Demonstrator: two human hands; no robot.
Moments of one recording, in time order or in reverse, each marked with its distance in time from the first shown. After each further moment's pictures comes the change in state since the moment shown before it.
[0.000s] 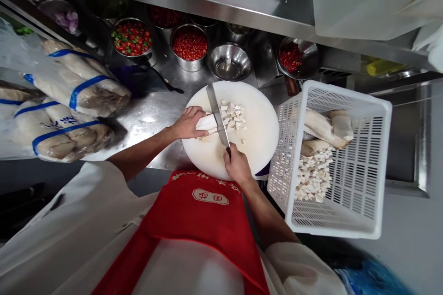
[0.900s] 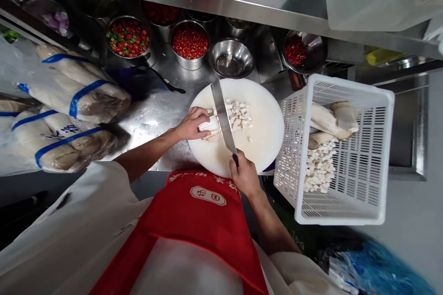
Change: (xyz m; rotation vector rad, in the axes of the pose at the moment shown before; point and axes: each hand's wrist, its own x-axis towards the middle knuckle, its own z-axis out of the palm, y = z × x) left_hand -0.001 -0.025 0.008 -0.160 0.148 0.290; right_hand -0.030 -0.021 0.001 0.079 0.079 0.070
